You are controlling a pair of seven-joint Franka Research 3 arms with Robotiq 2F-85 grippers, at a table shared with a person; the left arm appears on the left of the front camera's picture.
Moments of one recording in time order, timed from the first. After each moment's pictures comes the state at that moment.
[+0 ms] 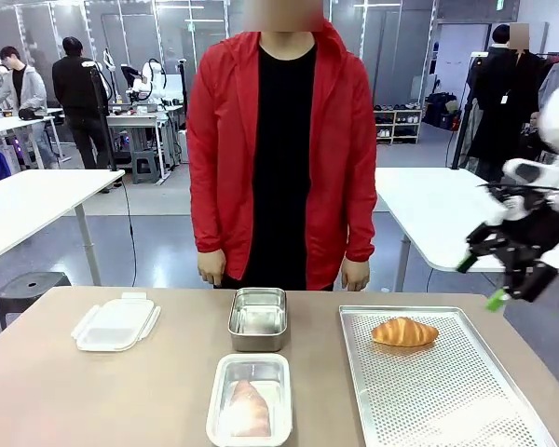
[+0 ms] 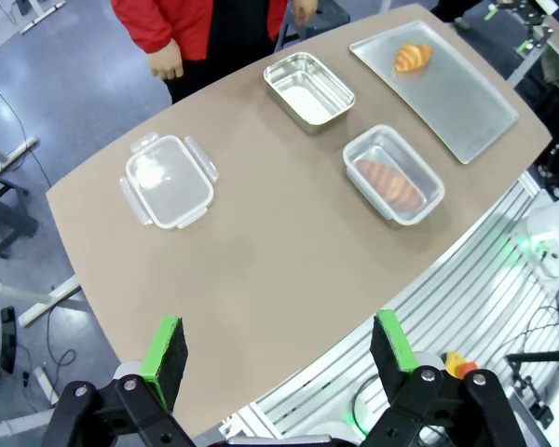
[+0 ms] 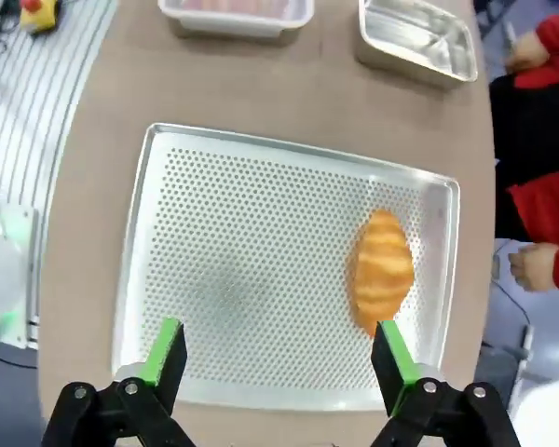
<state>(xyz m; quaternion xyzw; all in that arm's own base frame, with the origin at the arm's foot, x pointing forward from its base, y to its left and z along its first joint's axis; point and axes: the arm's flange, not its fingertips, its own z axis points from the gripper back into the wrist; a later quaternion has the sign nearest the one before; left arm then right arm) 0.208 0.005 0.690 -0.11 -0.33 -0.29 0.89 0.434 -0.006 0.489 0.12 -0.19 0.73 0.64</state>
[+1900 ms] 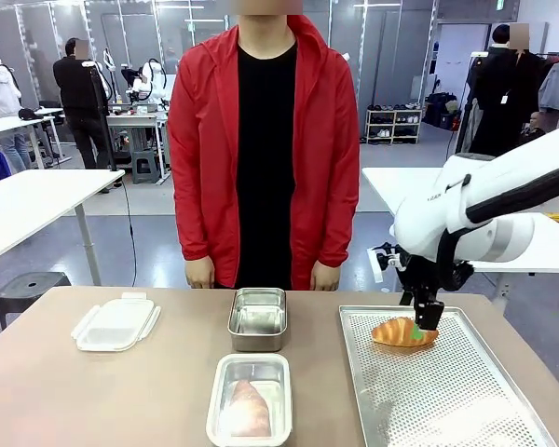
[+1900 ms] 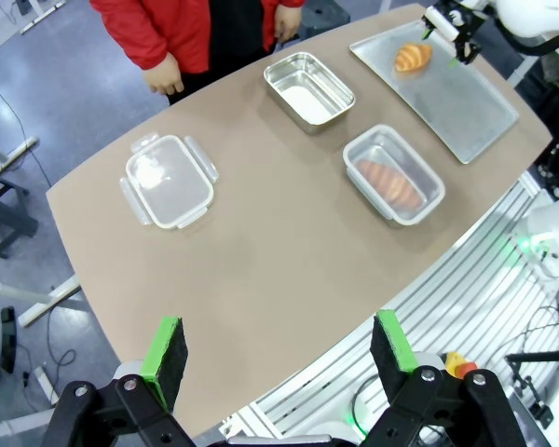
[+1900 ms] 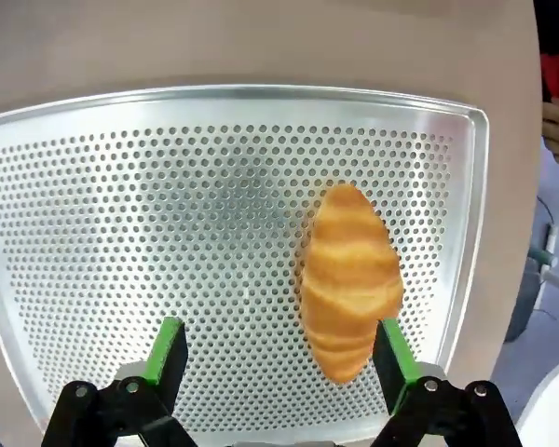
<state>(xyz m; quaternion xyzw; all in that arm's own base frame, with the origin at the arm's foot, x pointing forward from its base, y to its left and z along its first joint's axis) 0.208 0.005 0.690 -0.11 -0.33 -0.29 0.89 0.520 0.085 0.367 0.00 -0.08 0.69 0.72</state>
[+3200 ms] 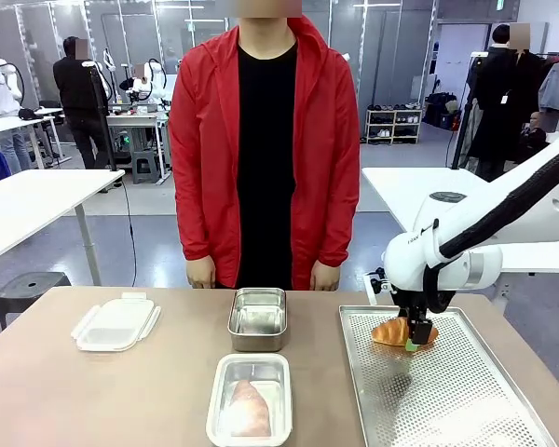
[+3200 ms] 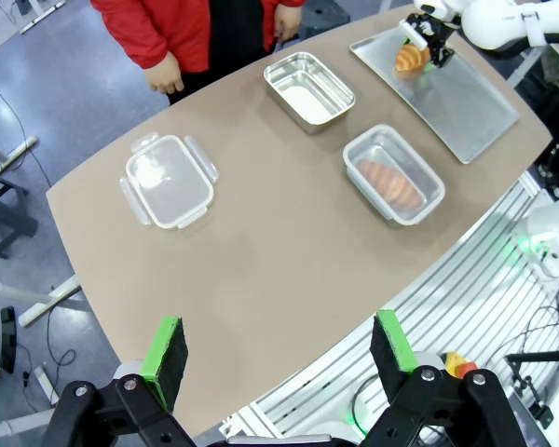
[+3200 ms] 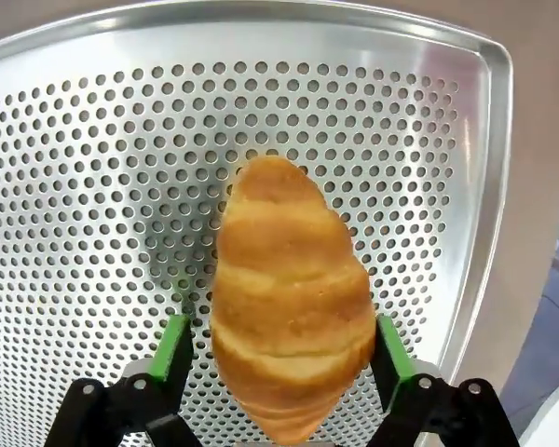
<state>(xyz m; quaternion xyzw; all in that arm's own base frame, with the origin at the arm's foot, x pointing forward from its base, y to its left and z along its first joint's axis) 0.209 0.005 0.690 -0.11 -0.33 -0.29 0.89 0.569 0.073 0.295 -0.03 -0.07 0.68 0.73</state>
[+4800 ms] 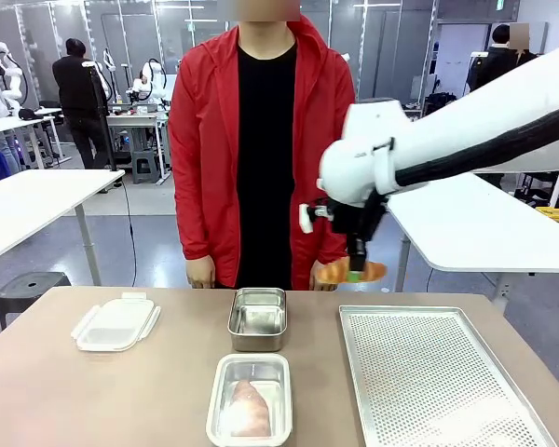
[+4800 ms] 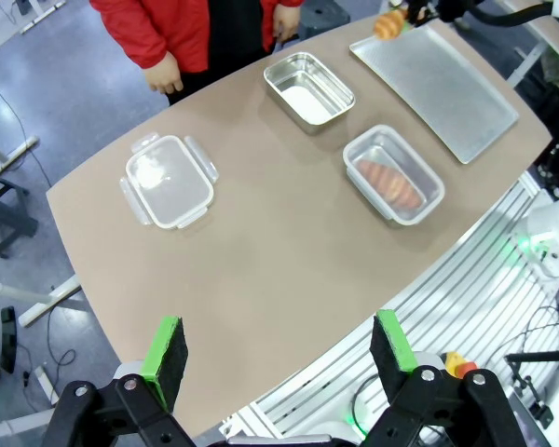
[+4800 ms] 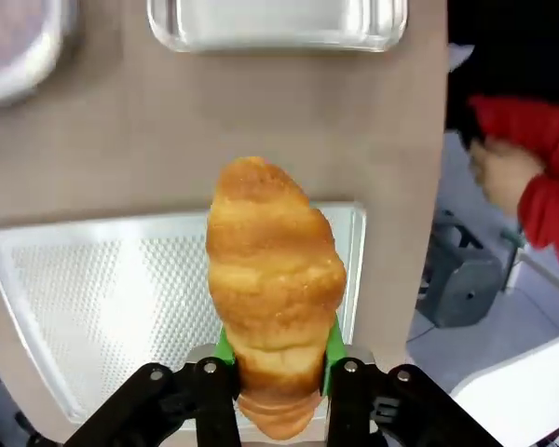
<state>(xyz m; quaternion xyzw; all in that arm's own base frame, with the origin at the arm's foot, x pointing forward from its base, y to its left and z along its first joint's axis) 0.209 0.005 0.690 -0.11 -0.33 -0.29 0.89 0.585 0.228 0.457 -0.04 -0.04 0.68 0.73</state>
